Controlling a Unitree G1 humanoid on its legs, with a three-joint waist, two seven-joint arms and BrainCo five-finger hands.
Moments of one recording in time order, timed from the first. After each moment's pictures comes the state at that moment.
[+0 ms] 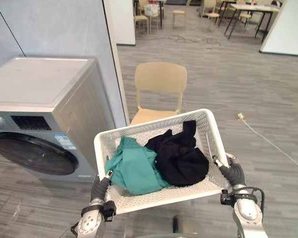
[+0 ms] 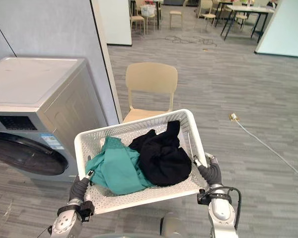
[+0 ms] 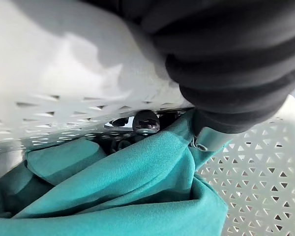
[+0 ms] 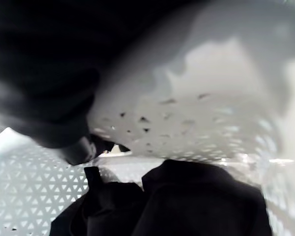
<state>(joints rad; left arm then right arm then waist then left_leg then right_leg) 0.40 -0.01 0.01 0.00 -0.19 -0.03 0.05 0.34 -0.14 -0.12 -0.21 -0.13 -0.03 -0.03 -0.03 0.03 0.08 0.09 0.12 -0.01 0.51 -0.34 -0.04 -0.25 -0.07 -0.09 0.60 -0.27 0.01</state>
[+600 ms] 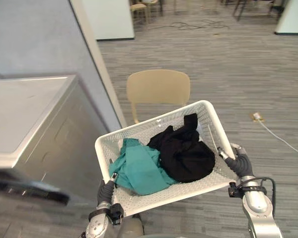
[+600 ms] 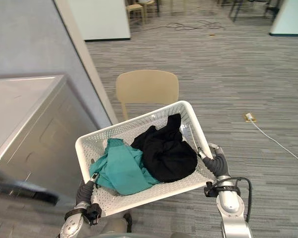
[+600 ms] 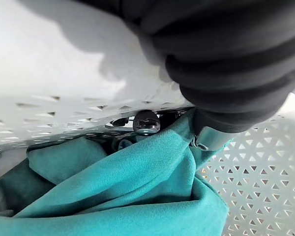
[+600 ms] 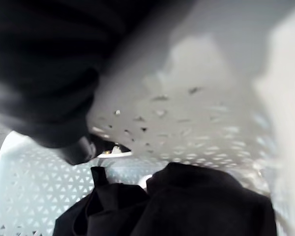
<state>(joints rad) 0.30 0.03 0.03 0.03 -0.20 -0.05 0.06 0.09 -0.23 -0.10 -0.04 -0.12 -0.03 -0.02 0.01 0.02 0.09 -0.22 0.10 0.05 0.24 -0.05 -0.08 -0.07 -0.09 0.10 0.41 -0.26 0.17</state>
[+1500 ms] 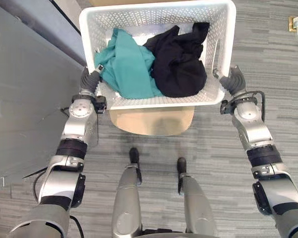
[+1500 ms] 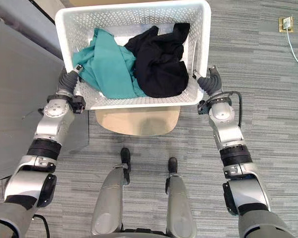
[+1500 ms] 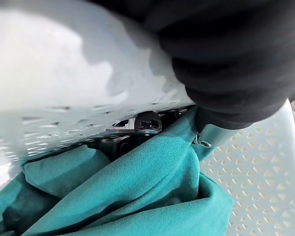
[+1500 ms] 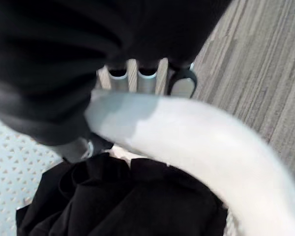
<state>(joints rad) -0.80 0.47 0.01 0.59 -0.30 -0.02 0.10 -0.72 -0.50 0.10 0.37 0.16 0.03 -0.11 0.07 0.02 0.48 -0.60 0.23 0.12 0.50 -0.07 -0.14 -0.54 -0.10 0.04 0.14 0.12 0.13</state>
